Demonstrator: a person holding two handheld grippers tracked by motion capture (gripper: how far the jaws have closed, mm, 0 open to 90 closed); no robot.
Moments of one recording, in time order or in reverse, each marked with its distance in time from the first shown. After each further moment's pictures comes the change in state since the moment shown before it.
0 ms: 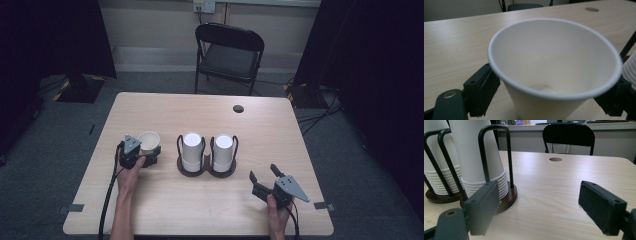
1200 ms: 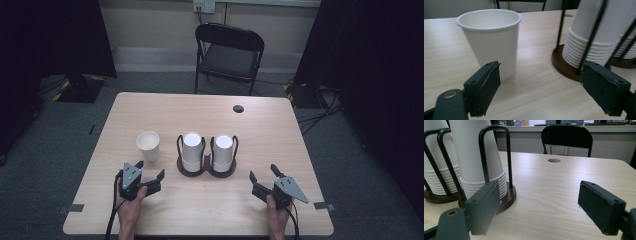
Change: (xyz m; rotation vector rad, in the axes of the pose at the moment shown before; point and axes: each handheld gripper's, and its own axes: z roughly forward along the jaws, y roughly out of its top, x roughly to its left) left arm -0.065 -0.030 -0.074 -0.084 -0.029 -0.021; right arm 0.002 0.000 -0.001 -0.007 -0.015 -0.014
